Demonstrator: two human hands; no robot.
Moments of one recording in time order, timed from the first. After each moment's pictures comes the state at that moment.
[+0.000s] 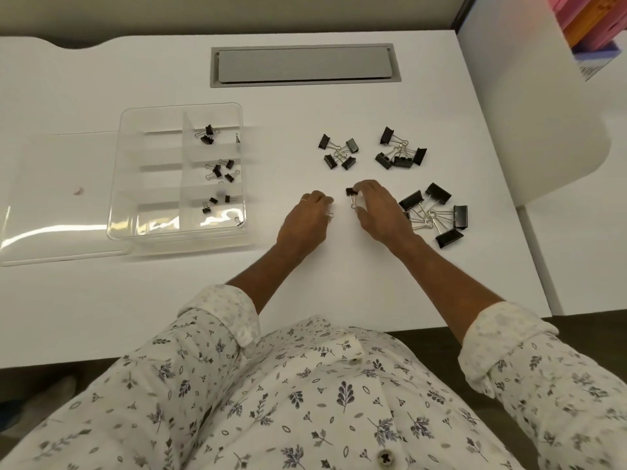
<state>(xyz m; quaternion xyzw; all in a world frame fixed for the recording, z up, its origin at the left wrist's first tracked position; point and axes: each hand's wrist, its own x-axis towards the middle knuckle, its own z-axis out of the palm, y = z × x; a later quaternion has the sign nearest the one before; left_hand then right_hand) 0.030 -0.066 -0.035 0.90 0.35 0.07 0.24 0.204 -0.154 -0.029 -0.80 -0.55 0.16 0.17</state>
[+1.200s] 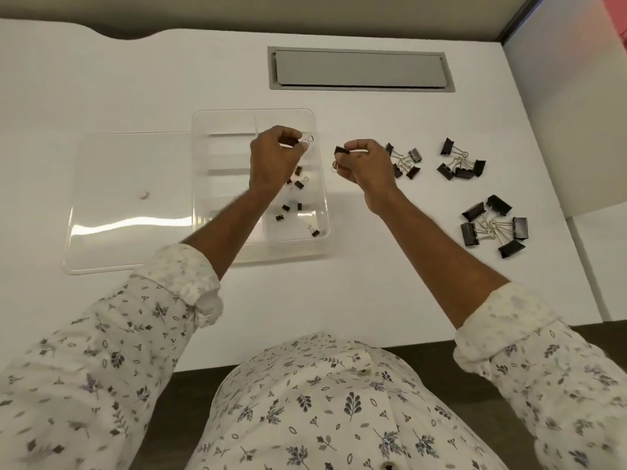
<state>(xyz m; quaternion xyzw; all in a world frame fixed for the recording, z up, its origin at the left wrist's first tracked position) -0.092 0.127 0.028 0.67 0.49 0.30 0.47 0.056 0.011 0.052 -0.71 -0.17 0.39 0.56</state>
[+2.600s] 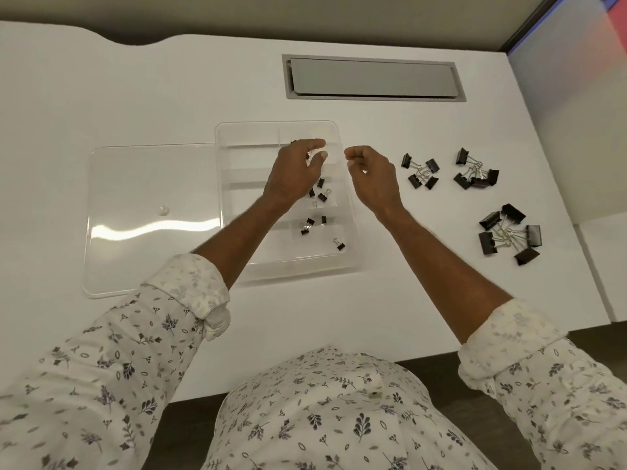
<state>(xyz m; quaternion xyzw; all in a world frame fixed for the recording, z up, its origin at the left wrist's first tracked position) -0.115 0.161 0.025 0.77 0.37 0.23 0.47 0.016 0.050 0.044 -0.82 -0.37 0.20 0.39</state>
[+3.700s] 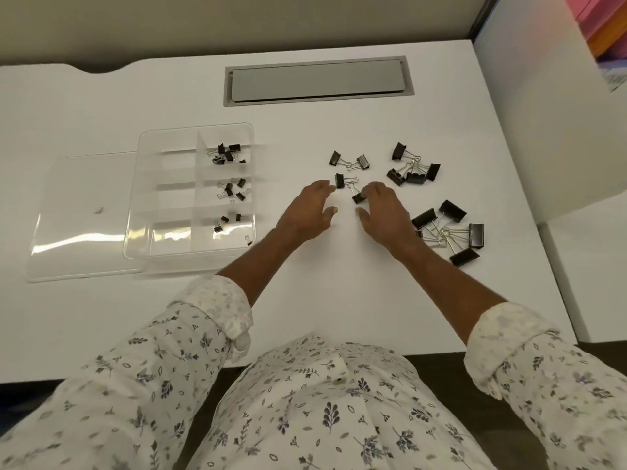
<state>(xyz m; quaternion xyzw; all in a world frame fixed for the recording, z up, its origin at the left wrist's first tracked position) 0.041 -0.007 -0.005 0.87 0.36 0.01 0.33 0.211 -0.119 -0.031 -0.81 -0.54 0.13 0.16</state>
